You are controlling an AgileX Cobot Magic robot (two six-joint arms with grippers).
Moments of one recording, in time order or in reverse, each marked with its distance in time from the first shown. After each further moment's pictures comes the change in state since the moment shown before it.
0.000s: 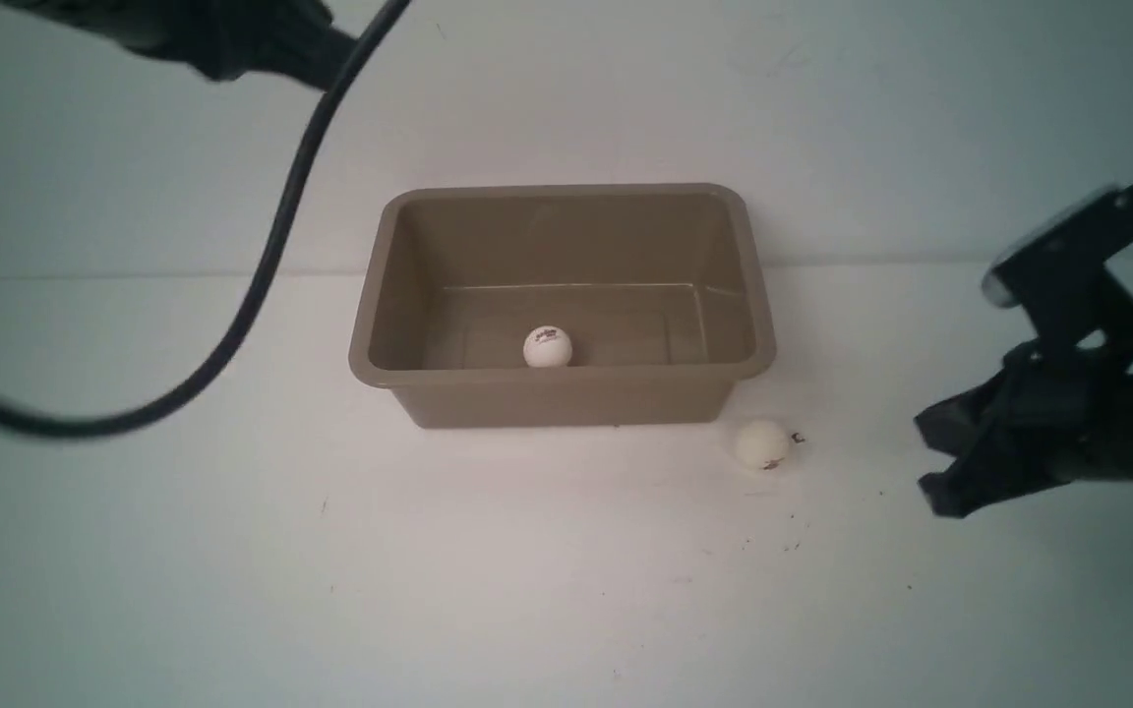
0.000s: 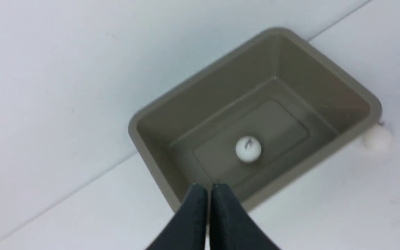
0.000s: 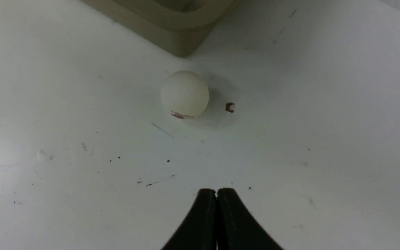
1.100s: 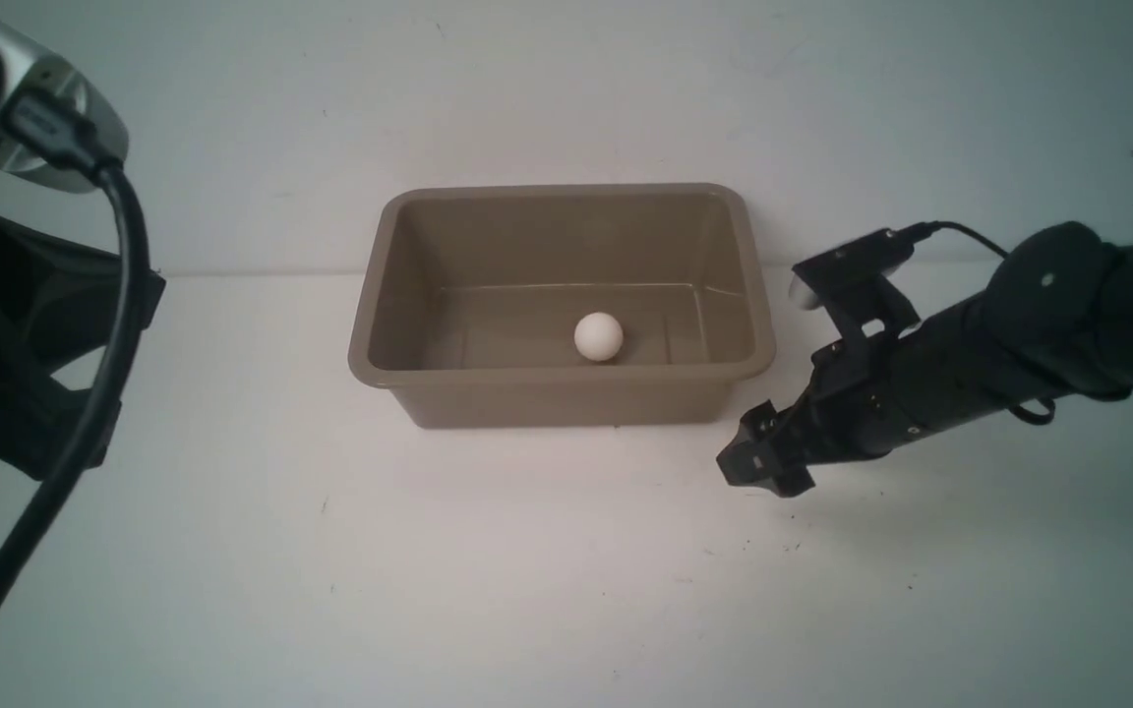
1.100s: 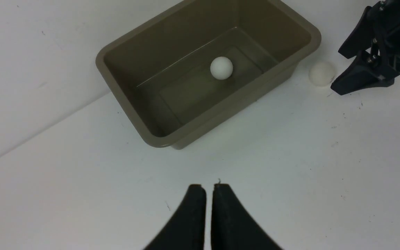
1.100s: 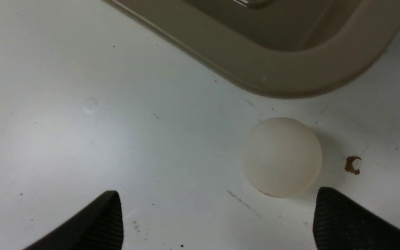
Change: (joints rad) right arm 0.072 0.419 -0.347 0.103 0.163 0.052; left arm 0.000 -0.478 0.459 -0.065 0.023 0.002
